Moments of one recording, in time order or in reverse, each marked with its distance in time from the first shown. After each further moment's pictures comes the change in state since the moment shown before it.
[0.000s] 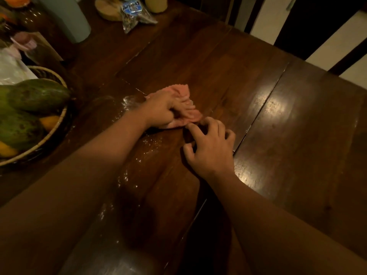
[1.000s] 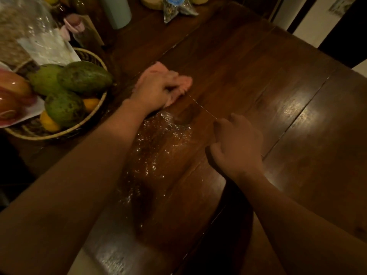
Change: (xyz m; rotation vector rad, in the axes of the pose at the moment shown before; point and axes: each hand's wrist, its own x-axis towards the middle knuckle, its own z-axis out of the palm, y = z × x) left_hand -0.046 -0.063 -0.043 0.213 0.366 -0.282; right_hand 0.005 0.002 -0.002 0.095 -0.099 -0.060
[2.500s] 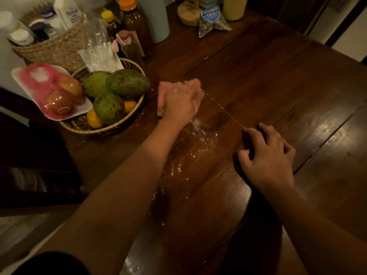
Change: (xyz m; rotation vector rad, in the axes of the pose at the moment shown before) left_hand -0.028 0.016 0.012 0.221 0.149 -0.251; right_hand 0.000 0.001 -0.001 0.007 -0.016 0.017
